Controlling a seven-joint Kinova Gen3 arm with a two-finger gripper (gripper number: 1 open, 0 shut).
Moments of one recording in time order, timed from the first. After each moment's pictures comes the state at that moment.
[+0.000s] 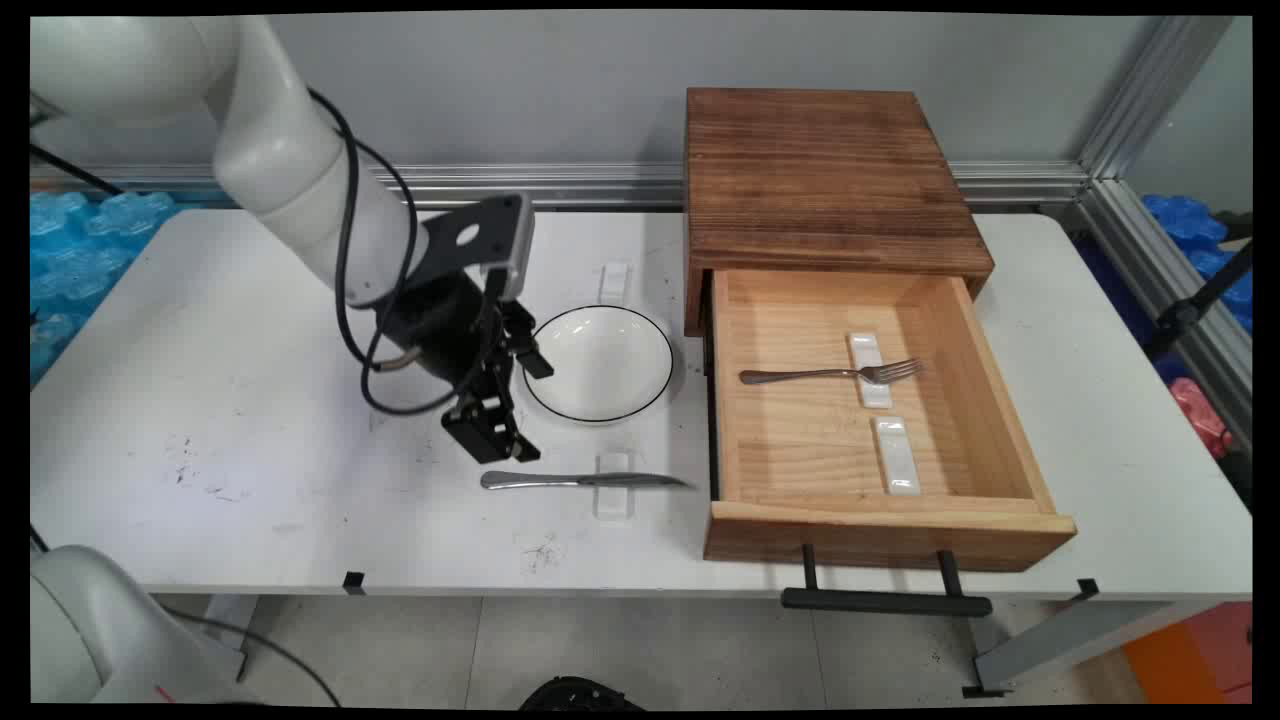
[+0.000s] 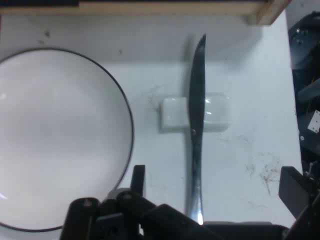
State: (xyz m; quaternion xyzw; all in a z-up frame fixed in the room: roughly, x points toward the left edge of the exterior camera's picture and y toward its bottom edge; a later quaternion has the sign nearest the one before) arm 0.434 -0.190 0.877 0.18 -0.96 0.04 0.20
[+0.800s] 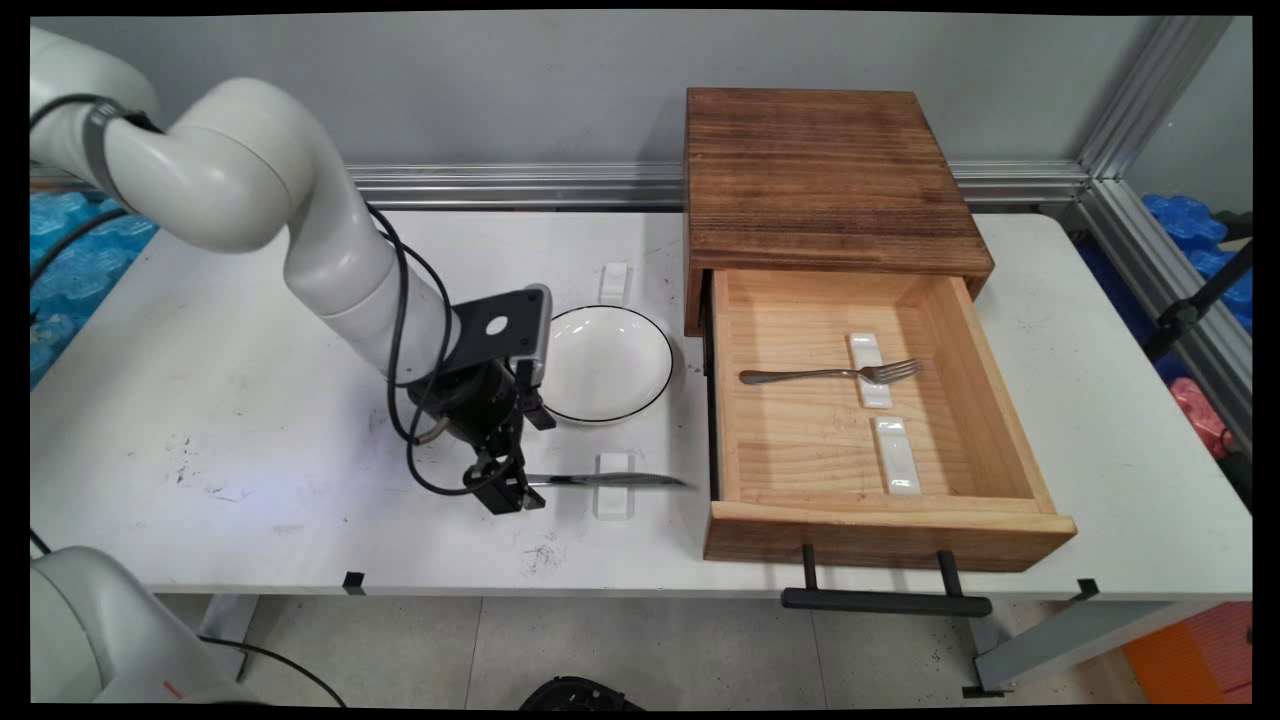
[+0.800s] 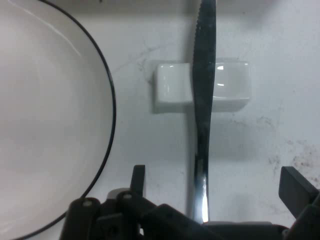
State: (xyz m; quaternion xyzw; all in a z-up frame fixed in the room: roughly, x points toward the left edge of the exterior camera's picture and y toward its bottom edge) arm 0.424 -0.190 0.799 0.19 -0.97 0.04 0.18
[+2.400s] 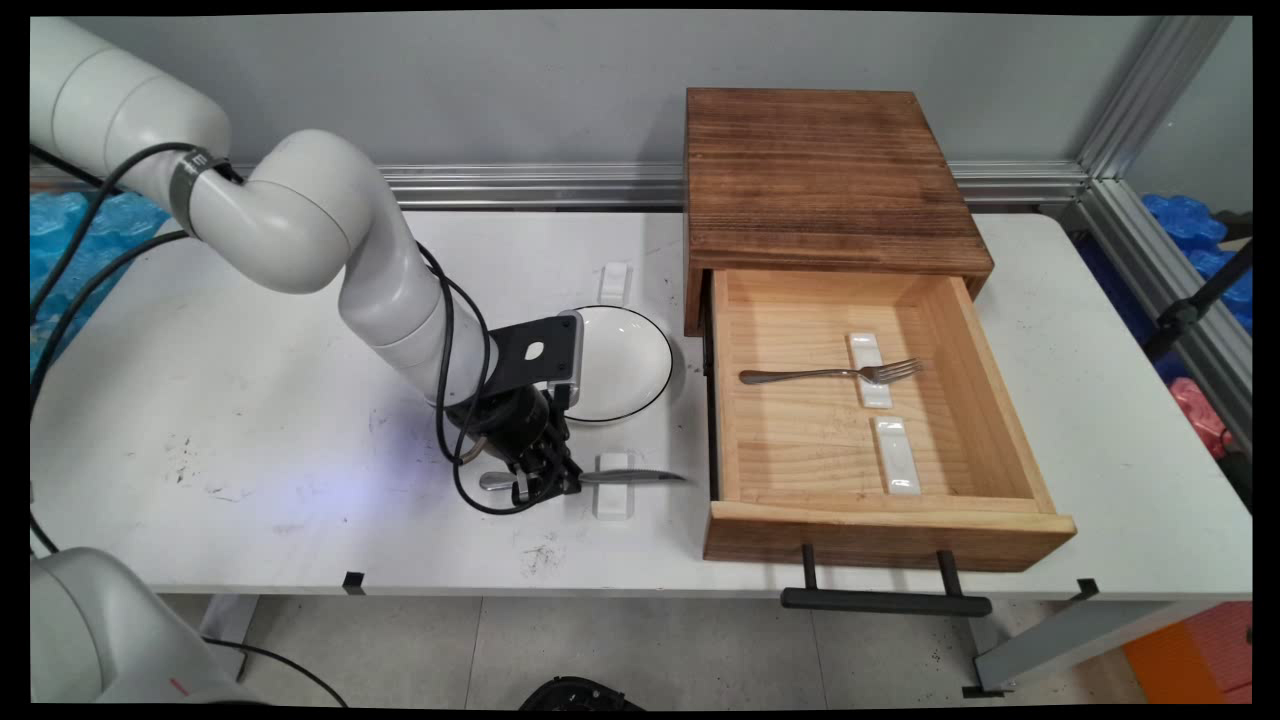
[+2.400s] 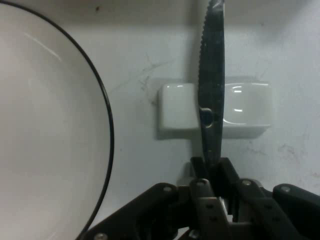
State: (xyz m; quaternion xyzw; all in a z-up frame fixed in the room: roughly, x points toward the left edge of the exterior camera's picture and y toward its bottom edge) arm 0.405 -0.202 0.766 0.19 -0.96 0.04 0.18
